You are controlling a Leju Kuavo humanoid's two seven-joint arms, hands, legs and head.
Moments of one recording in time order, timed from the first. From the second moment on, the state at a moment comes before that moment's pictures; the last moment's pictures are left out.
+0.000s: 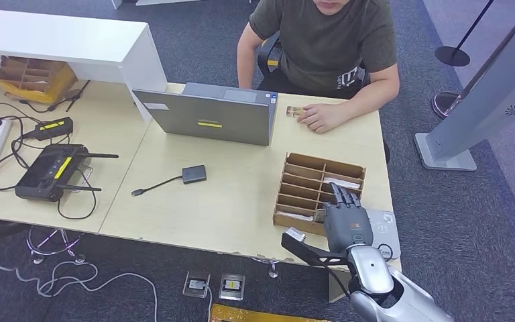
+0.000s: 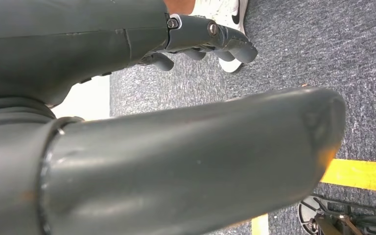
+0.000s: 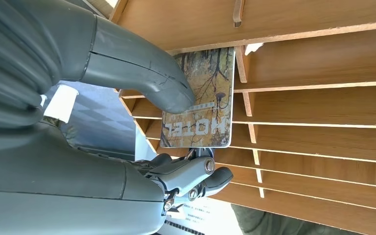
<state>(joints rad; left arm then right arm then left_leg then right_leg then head) -0.12 0.12 -1.24 -0.23 0.84 0.34 0.12 -0.53 -0.31 0.93 -1.12 1.14 -0.15 0.47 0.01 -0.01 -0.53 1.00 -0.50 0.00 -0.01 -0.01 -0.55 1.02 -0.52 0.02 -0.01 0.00</state>
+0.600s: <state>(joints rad) -0.12 0.12 -1.24 -0.23 0.83 0.34 0.11 -0.60 -0.32 0.91 -1.18 1.22 -0.16 0.52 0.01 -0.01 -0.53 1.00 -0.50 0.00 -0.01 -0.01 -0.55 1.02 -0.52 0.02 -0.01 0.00</state>
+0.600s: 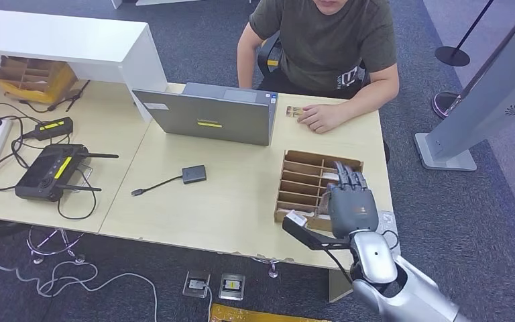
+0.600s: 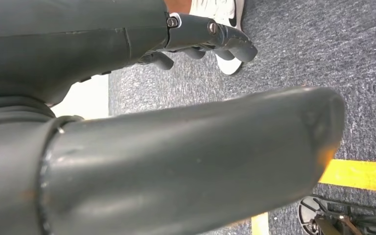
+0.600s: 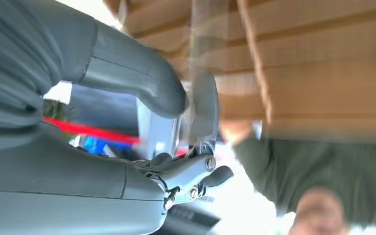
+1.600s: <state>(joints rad) -0.13 0.12 -1.24 -0.23 0.84 0.34 0.10 -1.00 -0.36 0.91 -1.31 1.15 -0.12 0.50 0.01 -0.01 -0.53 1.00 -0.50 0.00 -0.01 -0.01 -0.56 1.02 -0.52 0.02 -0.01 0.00</state>
